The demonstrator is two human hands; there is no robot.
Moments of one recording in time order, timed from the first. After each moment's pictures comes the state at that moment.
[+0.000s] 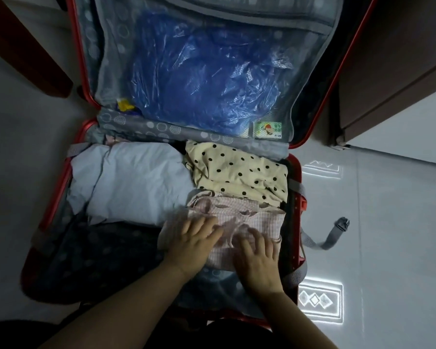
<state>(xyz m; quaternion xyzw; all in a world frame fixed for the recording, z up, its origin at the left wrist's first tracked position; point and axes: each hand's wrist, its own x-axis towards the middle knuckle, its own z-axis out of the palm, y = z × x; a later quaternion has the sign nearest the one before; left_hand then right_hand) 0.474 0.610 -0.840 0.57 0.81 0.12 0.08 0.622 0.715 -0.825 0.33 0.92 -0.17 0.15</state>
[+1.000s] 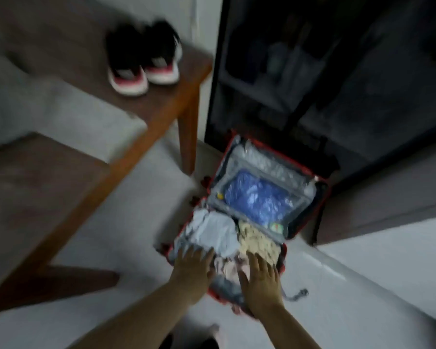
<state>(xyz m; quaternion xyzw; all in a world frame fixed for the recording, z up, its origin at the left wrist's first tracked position) 0.455 0.422 -0.304 0.30 0.93 0.07 0.20 0.537 0.579 -0.276 0.27 0.93 -0.15 0.22</state>
